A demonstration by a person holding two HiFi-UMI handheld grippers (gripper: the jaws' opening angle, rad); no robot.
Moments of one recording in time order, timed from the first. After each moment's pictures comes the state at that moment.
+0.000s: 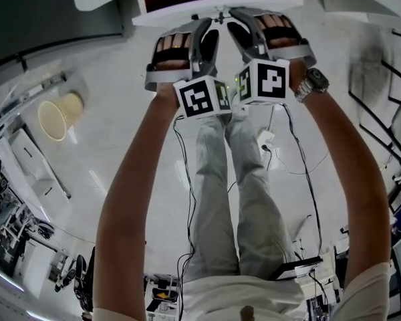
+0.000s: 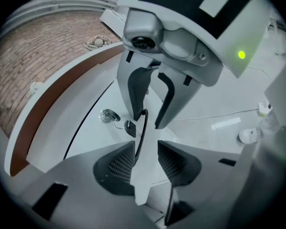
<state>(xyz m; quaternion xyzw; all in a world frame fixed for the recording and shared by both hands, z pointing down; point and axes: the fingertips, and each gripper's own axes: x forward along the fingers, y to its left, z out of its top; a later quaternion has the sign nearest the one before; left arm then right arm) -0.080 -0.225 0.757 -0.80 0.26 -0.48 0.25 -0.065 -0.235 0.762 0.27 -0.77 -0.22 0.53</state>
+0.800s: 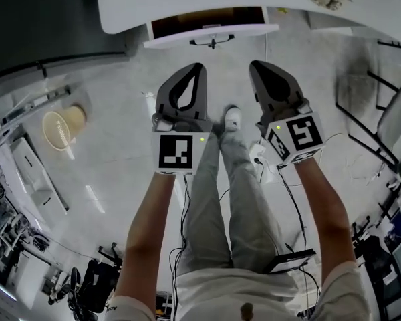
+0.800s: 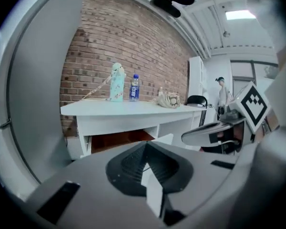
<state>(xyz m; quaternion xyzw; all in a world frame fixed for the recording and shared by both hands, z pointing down) -0.109 -0.202 0.606 -0.88 0.44 -0.12 -0.11 -0.016 -0.185 0.628 0.49 -0.84 0.20 0.13</state>
